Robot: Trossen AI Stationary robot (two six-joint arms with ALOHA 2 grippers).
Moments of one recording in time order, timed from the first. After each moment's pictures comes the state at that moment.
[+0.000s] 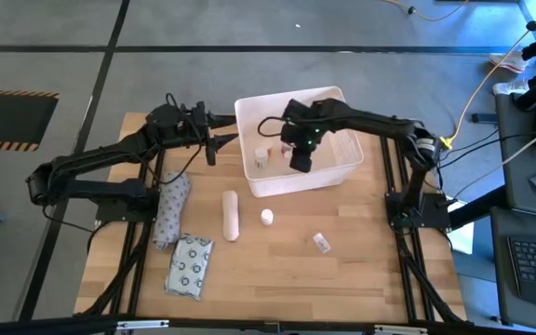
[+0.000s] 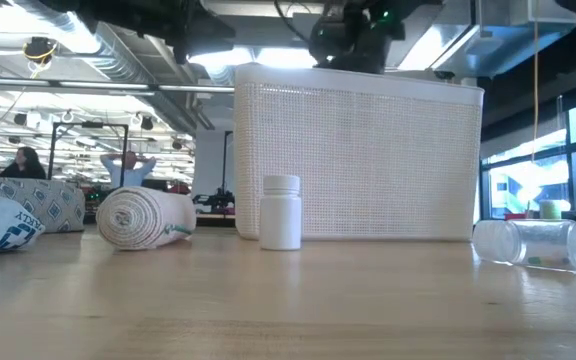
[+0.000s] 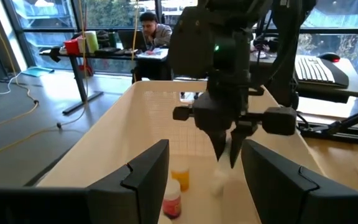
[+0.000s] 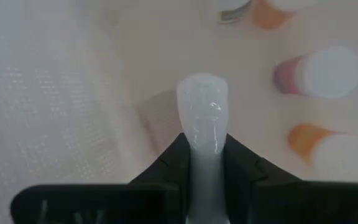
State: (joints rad) left arm 0.51 0.96 0.74 0.12 0.20 0.02; right arm -0.41 1.87 1.67 -1.10 -0.19 -0.16
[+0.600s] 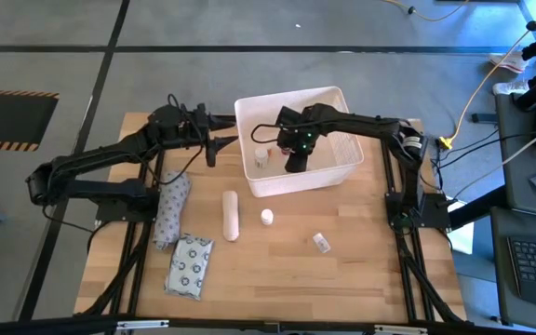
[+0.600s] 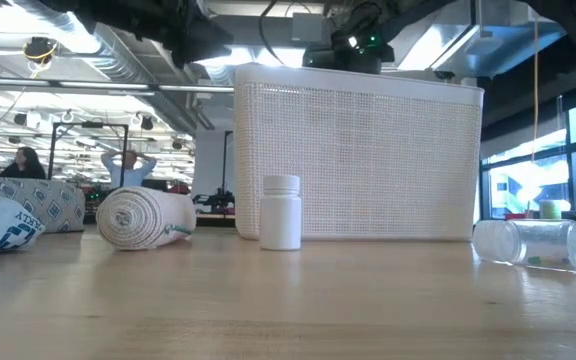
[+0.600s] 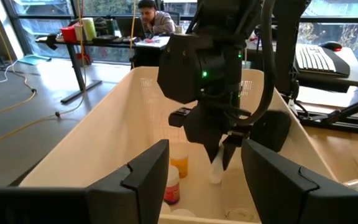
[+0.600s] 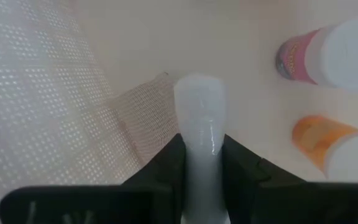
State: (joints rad) left arm 0.51 0.96 0.74 0.07 0.20 0.02; right arm -0.41 1.97 1.66 -1.09 -0.17 -0.14
